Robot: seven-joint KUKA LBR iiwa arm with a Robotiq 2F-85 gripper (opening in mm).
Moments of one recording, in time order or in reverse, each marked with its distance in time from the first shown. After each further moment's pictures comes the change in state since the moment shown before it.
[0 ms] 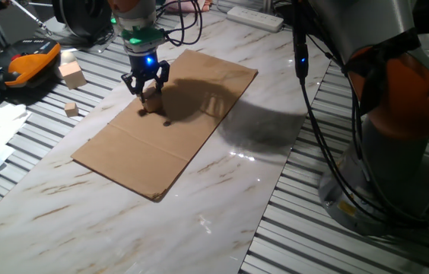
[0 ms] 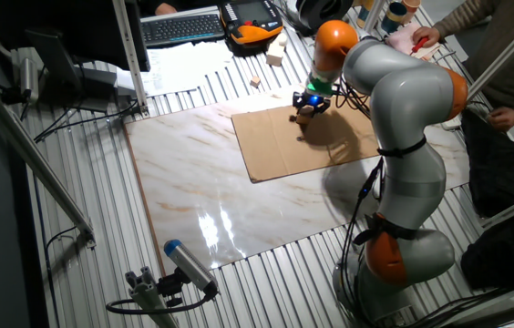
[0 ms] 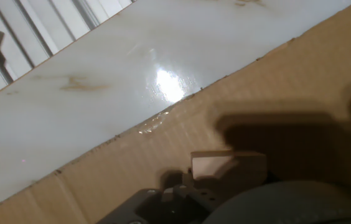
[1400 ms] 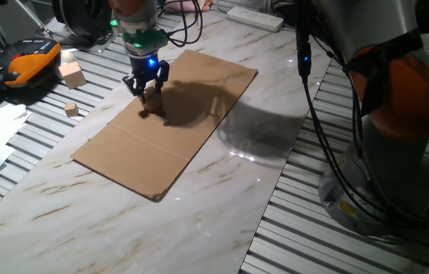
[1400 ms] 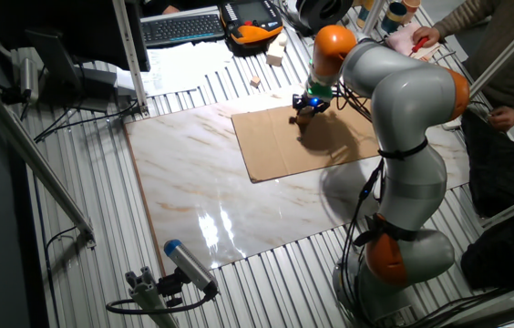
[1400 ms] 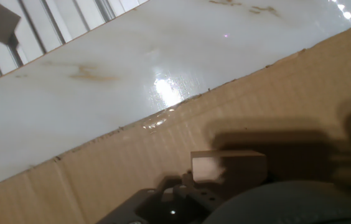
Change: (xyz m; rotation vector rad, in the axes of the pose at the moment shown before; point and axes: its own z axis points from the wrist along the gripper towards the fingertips) arm 0.000 0.000 0.000 0.015 -0.044 -0.099
